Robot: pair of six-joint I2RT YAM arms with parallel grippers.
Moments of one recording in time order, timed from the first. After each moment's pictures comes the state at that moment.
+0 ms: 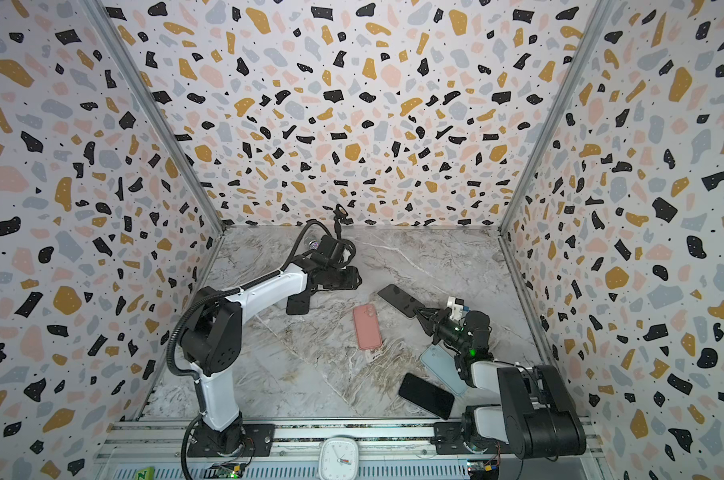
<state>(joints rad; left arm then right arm) -0.61 1.97 1.54 -0.55 0.12 -0.38 0.08 1.28 0.18 0.89 -0.76 1.52</state>
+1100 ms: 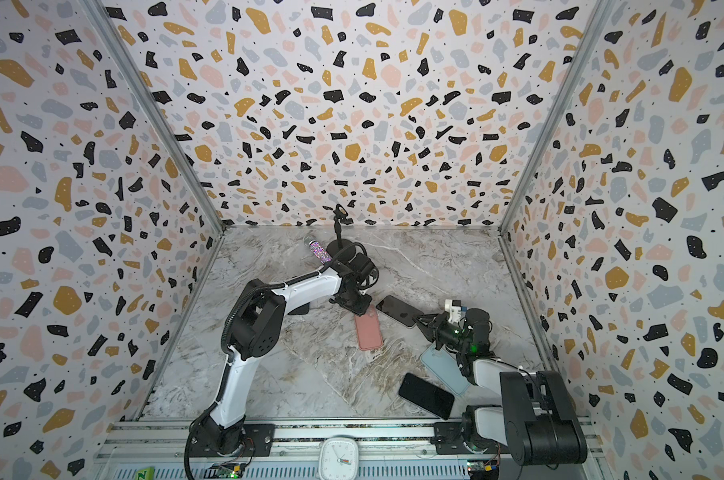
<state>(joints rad) -0.70 2.21 1.72 -0.83 0.06 -0.11 0.07 1.27 0.23 0.68 -0.85 1.31</state>
